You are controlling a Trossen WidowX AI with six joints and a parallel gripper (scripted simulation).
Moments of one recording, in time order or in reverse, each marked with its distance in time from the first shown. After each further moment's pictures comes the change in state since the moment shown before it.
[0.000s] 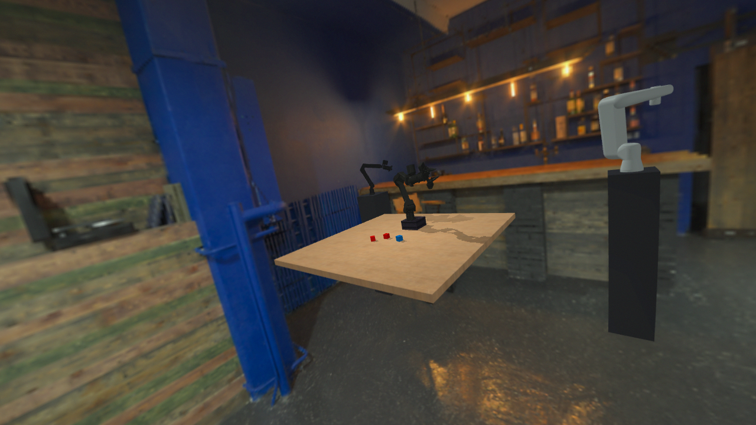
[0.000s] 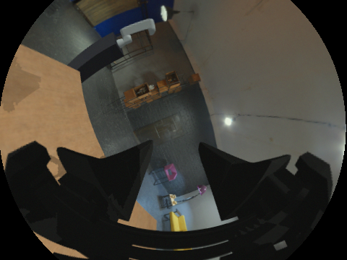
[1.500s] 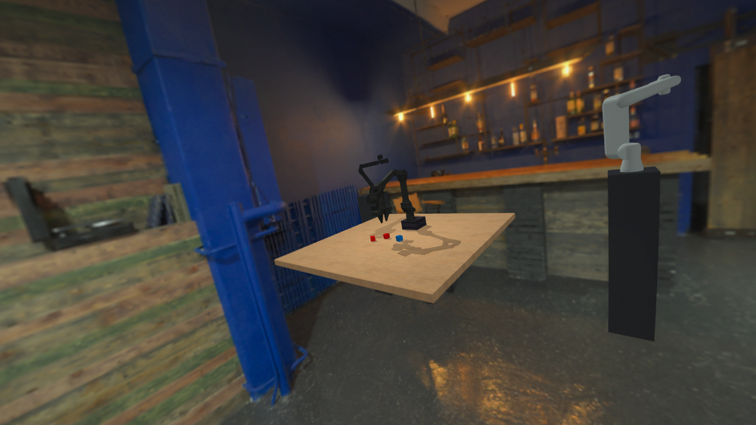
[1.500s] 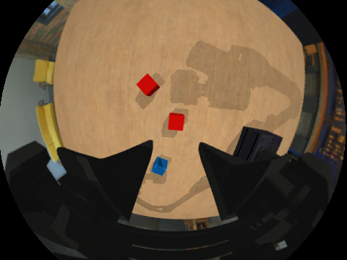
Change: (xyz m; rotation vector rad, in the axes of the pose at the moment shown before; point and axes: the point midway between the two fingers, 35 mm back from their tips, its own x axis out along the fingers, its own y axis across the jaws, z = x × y) arm -0.402 0.134 -0.199 -1.380 -1.002 1.669
